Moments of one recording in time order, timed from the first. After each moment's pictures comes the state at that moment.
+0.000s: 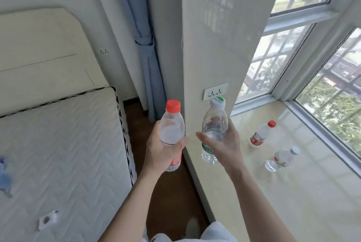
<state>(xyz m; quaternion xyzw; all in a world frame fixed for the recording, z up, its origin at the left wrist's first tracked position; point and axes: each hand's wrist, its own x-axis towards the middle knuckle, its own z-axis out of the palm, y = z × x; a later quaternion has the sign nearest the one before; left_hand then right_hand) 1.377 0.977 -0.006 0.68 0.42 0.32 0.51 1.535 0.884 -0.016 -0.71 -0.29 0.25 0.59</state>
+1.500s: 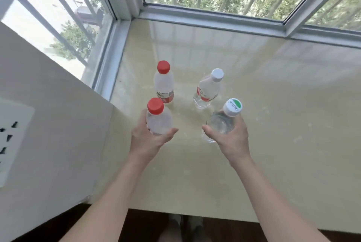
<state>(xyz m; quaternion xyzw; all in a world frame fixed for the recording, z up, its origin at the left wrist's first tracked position) 1.709 1.010 -0.285 0.80 0.11 -0.11 0.58 1.679 0.792 -0.288 -0.78 0.22 -0.03 0.59</state>
